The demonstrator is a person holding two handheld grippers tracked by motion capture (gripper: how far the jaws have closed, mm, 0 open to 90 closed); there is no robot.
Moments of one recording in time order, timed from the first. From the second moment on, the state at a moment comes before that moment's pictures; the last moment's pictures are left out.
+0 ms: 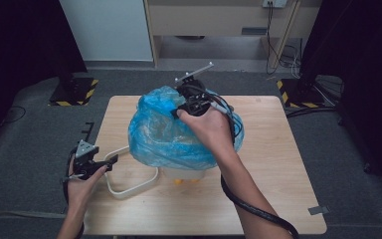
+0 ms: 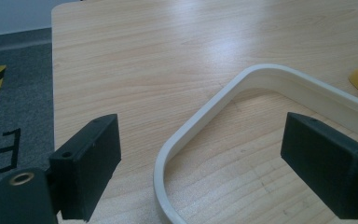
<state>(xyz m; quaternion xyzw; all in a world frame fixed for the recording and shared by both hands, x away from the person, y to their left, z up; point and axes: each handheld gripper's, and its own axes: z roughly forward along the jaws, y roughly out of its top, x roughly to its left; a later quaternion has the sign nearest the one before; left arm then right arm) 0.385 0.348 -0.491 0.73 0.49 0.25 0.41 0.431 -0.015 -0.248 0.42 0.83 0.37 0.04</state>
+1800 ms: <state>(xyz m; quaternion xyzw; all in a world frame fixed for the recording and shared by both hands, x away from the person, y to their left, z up) 0.386 0.346 -0.491 0.73 0.49 0.25 0.41 0.450 -0.005 -0.252 0.43 0.84 0.34 0.02</state>
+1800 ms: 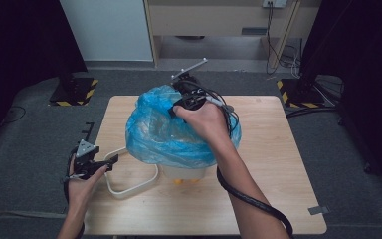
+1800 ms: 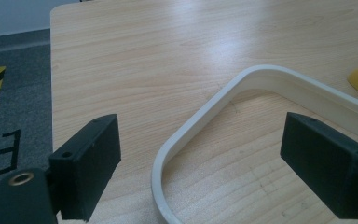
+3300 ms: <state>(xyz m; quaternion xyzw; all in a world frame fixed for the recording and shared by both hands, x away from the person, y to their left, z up) 0.385 0.345 -0.489 0.73 0.49 0.26 0.41 0.430 -0.016 -0.223 0.40 0.82 0.40 0.04</state>
